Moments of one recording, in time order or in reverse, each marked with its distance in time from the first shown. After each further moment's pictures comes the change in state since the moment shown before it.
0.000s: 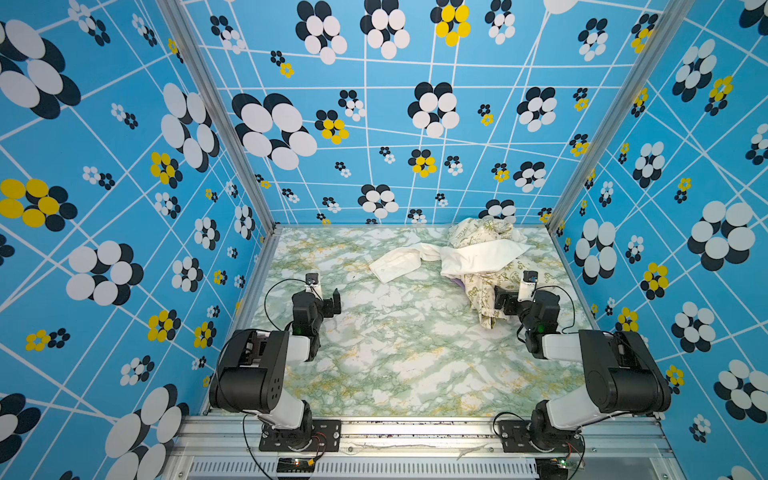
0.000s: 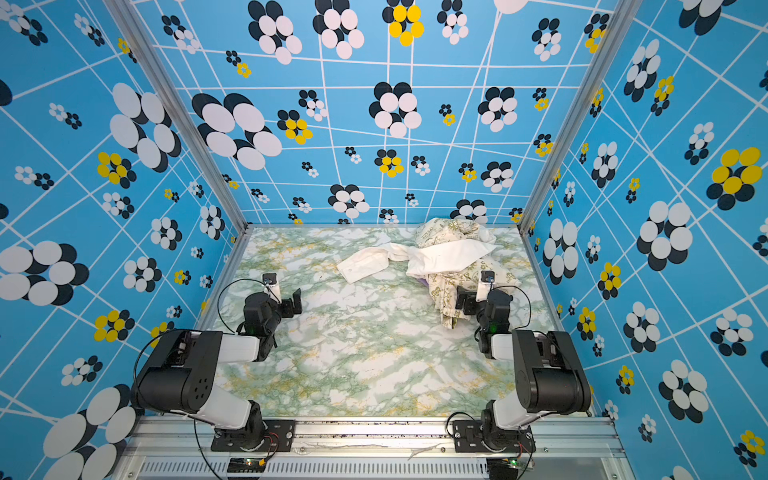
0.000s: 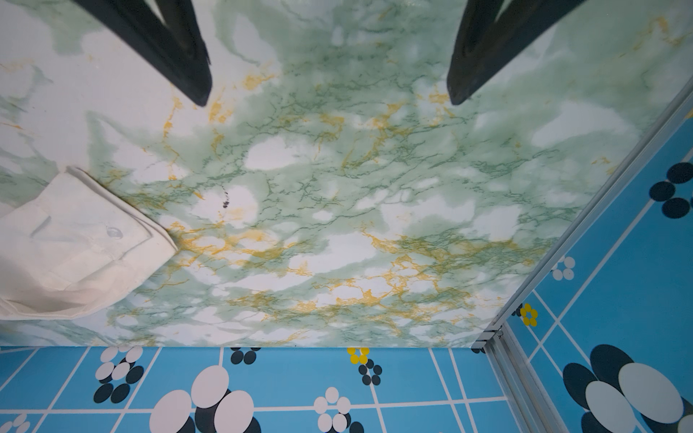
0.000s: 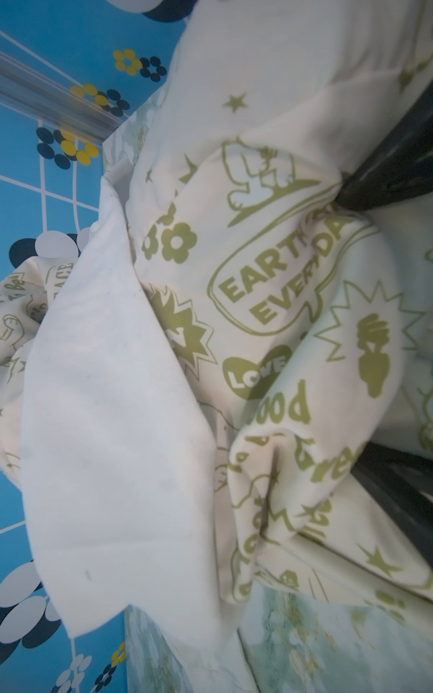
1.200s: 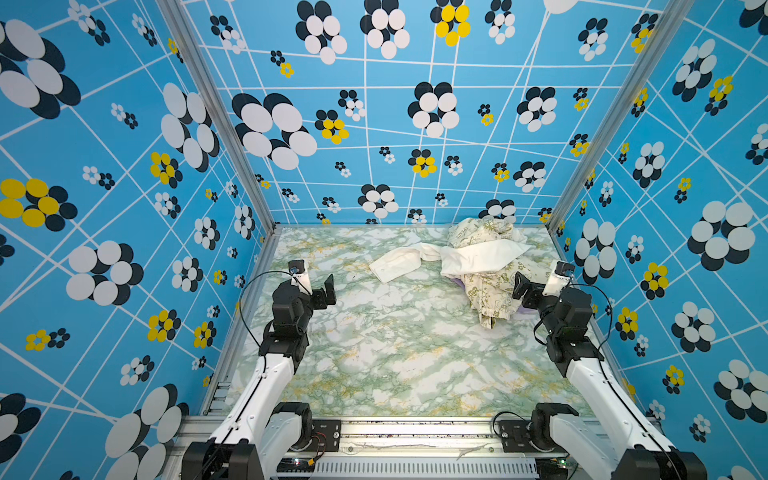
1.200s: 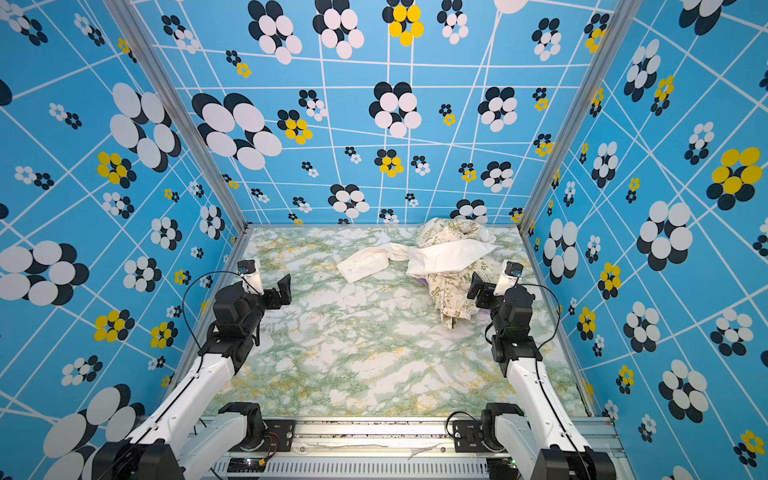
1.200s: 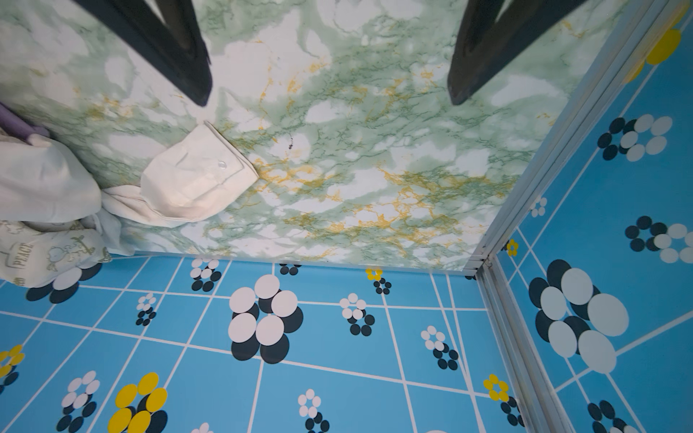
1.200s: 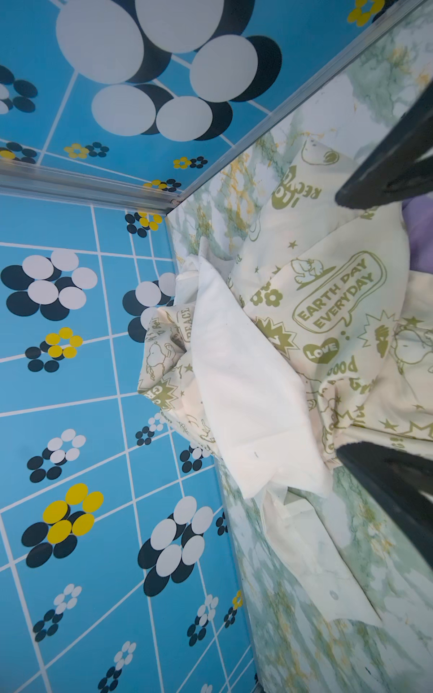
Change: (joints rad) left arm 0.001 -0.620 0.145 -0.658 0.101 -0.096; right arm 0.003 -0.638 0.101 -0.624 0.090 0.151
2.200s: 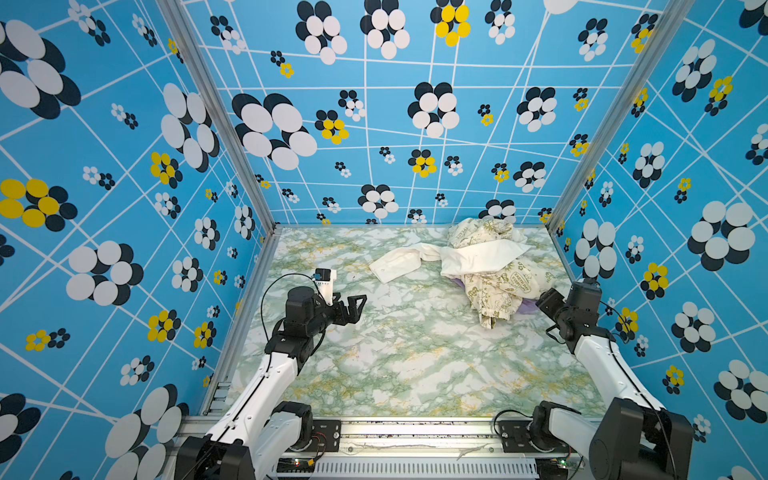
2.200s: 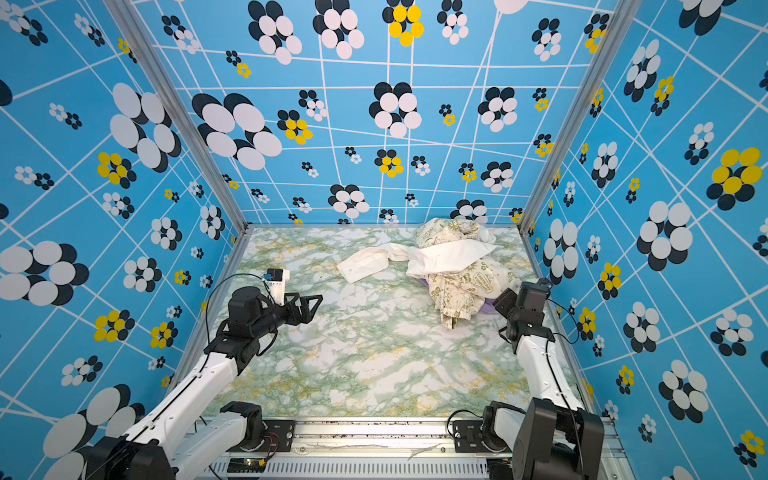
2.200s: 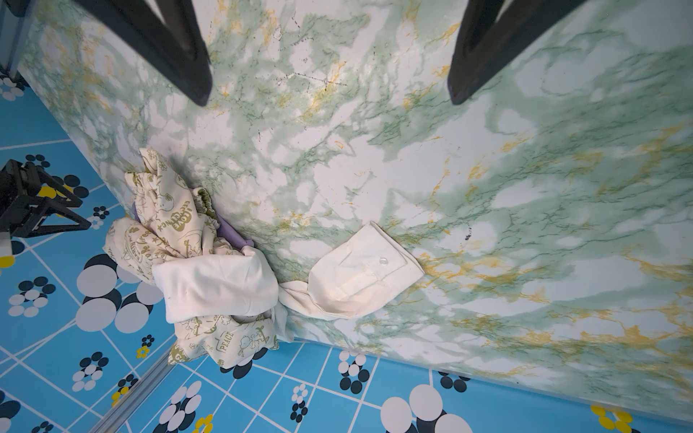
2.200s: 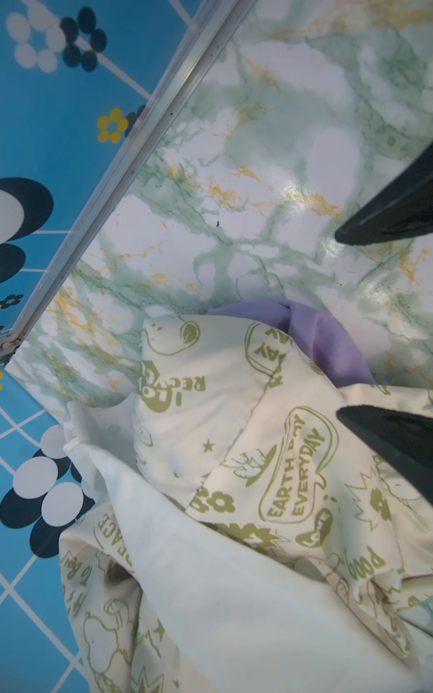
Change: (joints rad) left arm -0.116 0.043 0.005 -0.126 0.374 -0.187; right arm -0.254 0.253 0.126 -0.348 -0.014 0.351
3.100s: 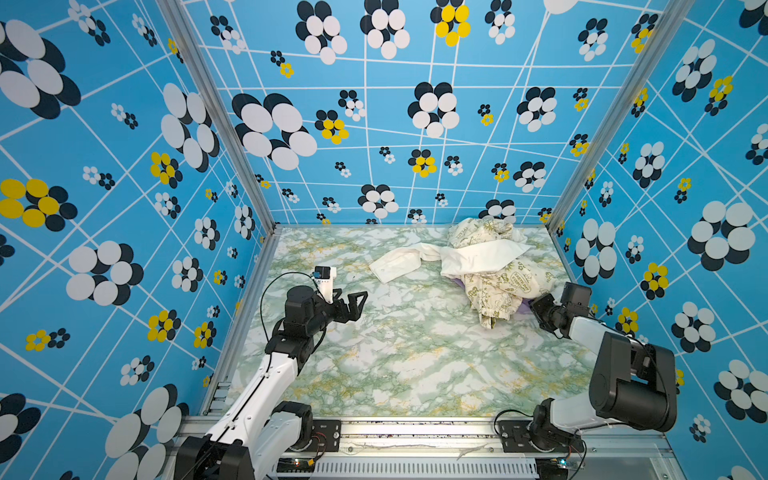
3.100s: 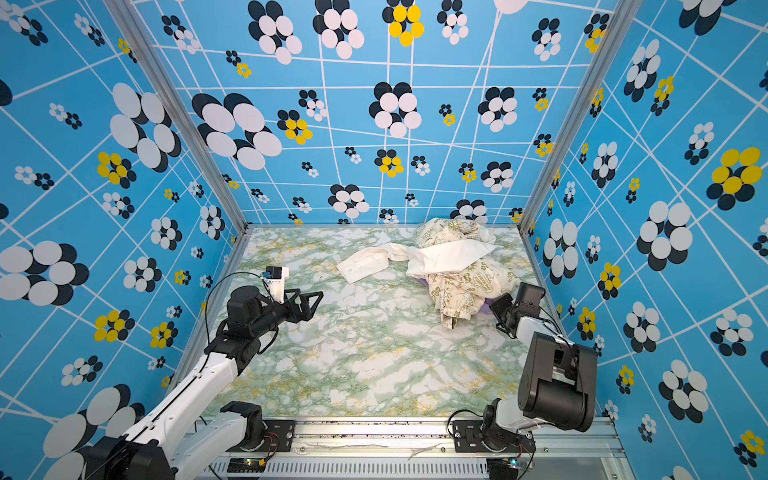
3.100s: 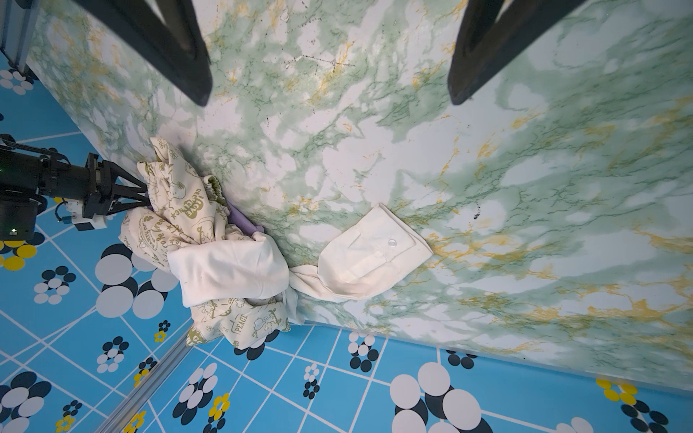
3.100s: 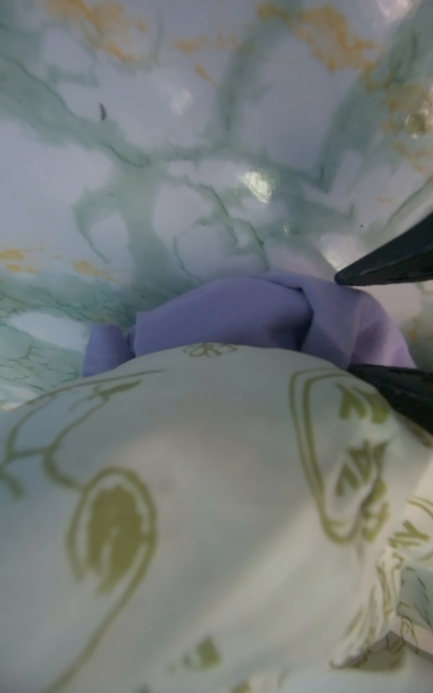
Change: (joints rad) left arm -0.004 -0.009 0.000 0.050 0.004 -0.011; right arm -0.036 0.336 0.027 0.179 -0.261 0.206
